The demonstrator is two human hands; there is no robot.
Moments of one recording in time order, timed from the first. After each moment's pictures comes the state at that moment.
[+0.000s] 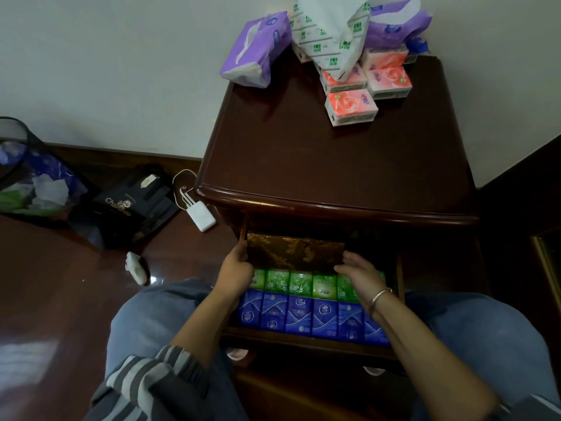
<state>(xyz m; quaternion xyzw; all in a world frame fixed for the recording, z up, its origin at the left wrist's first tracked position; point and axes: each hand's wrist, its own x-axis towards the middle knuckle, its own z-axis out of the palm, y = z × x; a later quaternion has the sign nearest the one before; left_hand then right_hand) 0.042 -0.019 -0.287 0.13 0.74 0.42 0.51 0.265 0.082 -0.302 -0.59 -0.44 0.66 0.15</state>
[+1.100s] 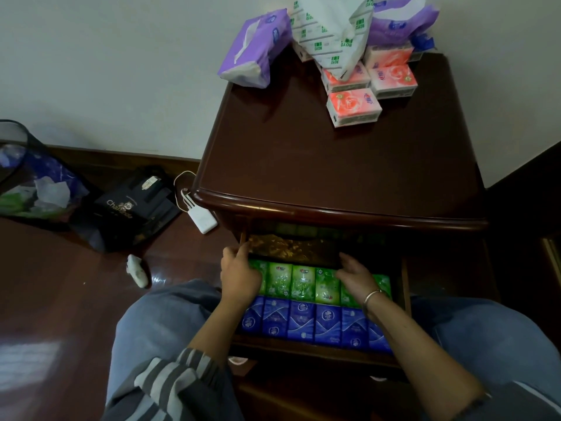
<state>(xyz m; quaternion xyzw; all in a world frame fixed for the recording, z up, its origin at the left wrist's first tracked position) 0.048 -0.011 -0.305 0.33 0.85 0.25 0.32 0.256 0.093 -0.331 -0.59 -0.52 0.61 0.08</state>
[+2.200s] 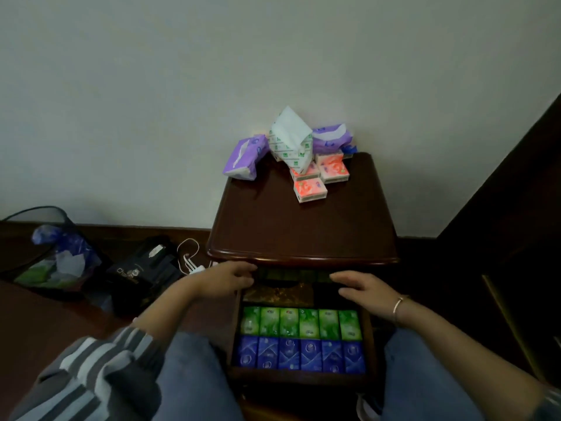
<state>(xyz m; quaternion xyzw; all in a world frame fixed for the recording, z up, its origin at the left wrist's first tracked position) 0.012 0.001 -0.108 0.56 0.71 0.06 0.43 0.320 0.093 -0.129 -0.44 -0.74 0.50 0.02</state>
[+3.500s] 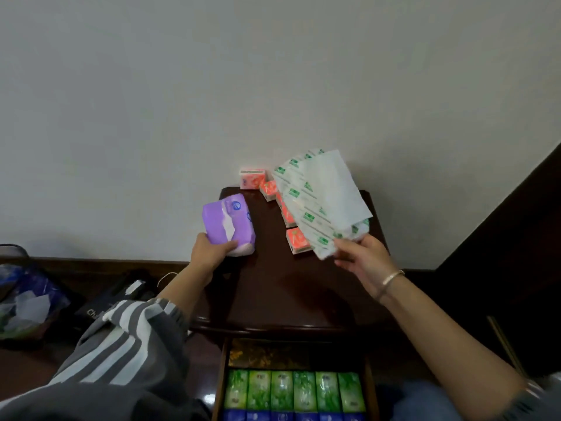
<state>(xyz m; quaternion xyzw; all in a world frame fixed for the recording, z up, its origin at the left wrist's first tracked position) -0.044 0.162 -0.124 0.23 0.81 0.44 0.31 0.248 0.218 -0.069 -0.45 -0.45 0.68 0.38</state>
